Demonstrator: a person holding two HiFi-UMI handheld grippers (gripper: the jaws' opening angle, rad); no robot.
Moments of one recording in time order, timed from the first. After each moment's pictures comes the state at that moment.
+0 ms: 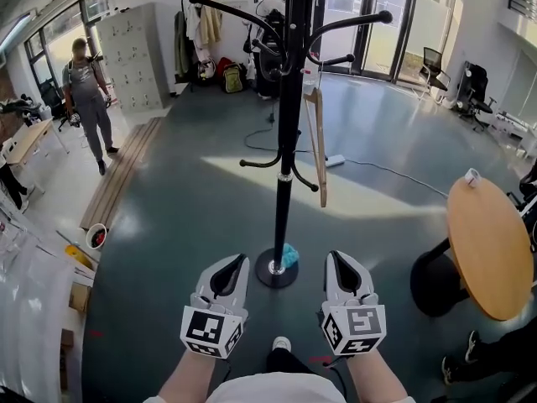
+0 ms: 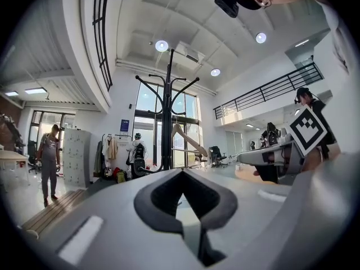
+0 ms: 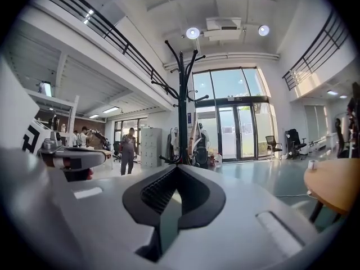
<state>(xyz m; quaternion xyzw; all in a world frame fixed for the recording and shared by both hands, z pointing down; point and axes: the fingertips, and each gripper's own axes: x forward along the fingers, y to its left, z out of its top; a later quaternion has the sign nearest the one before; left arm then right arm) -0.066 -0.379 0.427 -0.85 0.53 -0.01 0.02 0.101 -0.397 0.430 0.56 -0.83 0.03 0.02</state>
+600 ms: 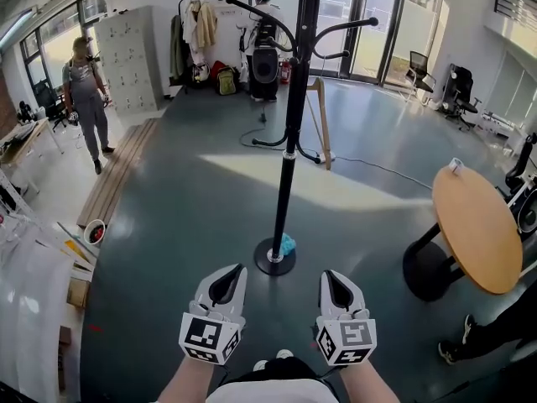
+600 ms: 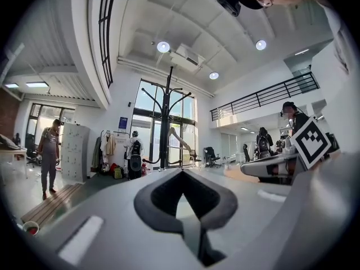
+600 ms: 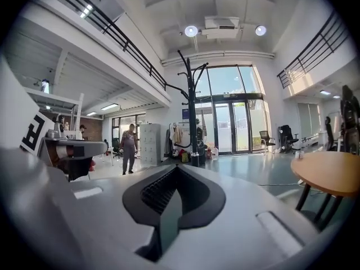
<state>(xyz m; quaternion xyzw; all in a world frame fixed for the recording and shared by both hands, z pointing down) -0.110 -0.233 0.432 -0.86 0.51 0.00 0.00 0.060 -0.235 0.459 0.58 -0.81 0.05 0.04</state>
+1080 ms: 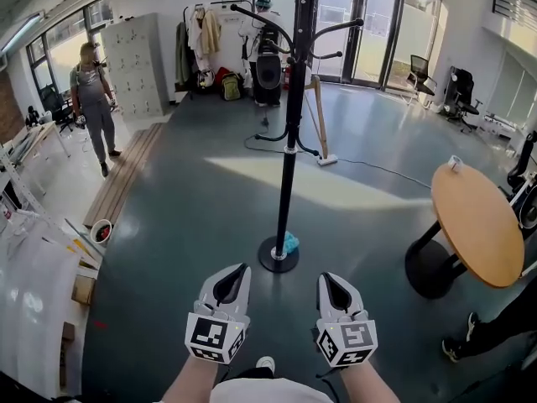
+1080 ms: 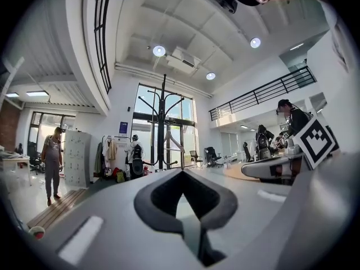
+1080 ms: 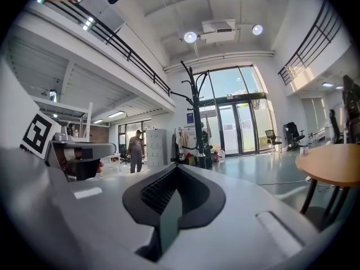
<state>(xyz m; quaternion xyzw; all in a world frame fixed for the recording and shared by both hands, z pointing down) -0.102 -0.169 0.428 -0.86 0.52 0.00 0.02 0.056 -0.168 0.459 0.55 -0.83 0.05 0.01</state>
